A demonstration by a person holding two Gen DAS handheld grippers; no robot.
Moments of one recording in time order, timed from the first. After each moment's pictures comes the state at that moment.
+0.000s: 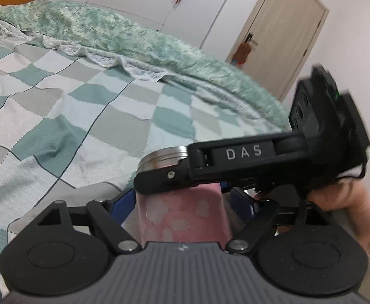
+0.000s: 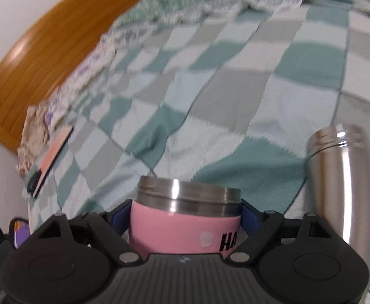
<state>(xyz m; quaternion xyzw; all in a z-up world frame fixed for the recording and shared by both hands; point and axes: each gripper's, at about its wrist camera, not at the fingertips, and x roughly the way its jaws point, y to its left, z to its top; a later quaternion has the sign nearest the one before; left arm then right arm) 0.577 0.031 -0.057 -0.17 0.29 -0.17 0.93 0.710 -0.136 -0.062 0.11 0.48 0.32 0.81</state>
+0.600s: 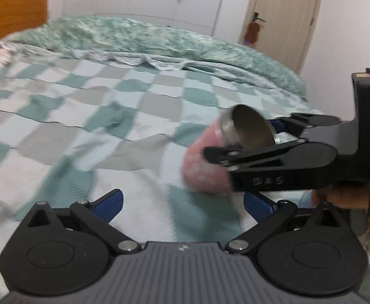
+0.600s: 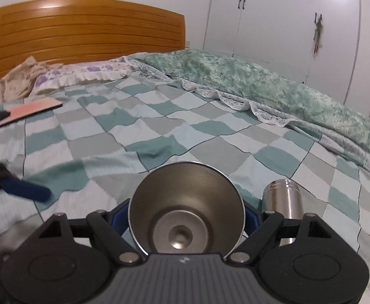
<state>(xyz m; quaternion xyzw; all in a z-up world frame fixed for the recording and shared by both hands) 0.460 0.061 -0.048 -0.06 0.32 -0.10 0.94 0.553 -0.099 -0.045 -0.14 0.26 0.25 0.92</state>
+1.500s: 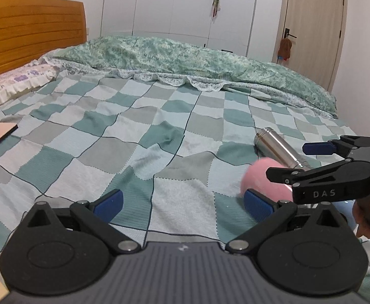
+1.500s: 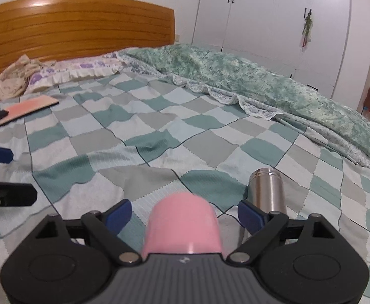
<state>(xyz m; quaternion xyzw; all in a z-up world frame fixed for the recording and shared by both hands) 0.417 0.085 -0.013 -0.05 0.29 -0.02 0.96 0.512 -0.111 -0.014 -0.13 0.28 0.22 0.92</state>
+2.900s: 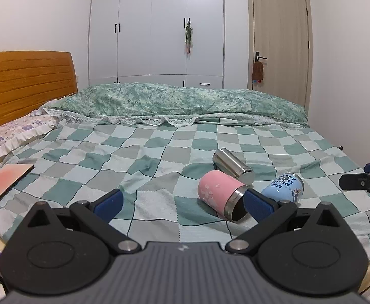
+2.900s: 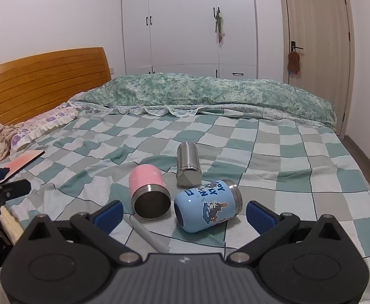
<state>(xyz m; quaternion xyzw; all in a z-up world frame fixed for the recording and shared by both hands) 0.265 0.022 0.049 0.00 0.20 -0.04 0.98 0.296 -0.254 0.055 0.01 0.26 0.11 0.96</state>
